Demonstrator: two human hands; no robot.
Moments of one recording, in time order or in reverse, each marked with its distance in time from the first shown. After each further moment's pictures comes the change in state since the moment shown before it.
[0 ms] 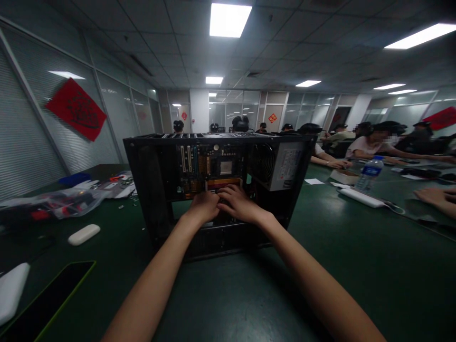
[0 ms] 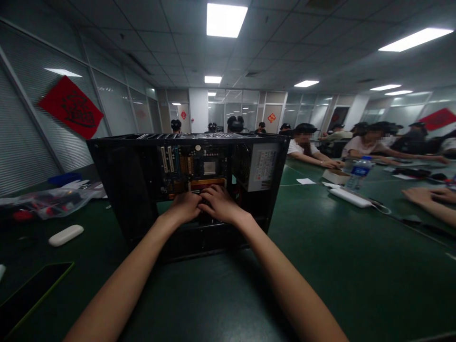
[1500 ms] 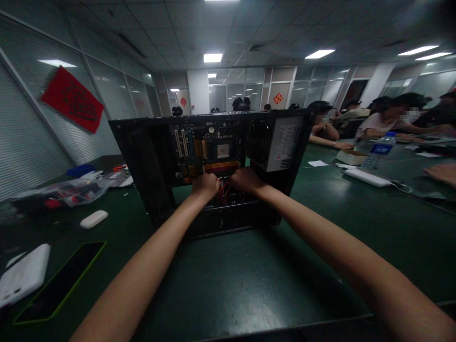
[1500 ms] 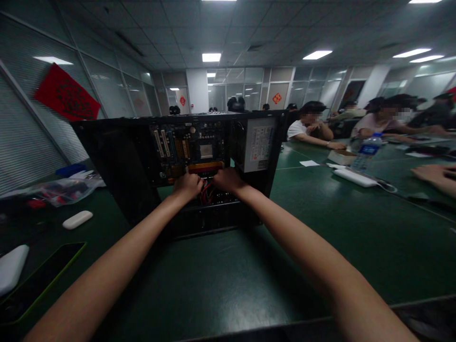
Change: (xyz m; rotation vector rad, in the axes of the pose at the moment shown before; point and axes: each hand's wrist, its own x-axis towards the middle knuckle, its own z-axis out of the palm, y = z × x) left_hand 0.027 0.006 0.024 -0.050 0.086 -0.241; right_hand 0.012 0.038 -0.001 -0.479 -0.305 0.209
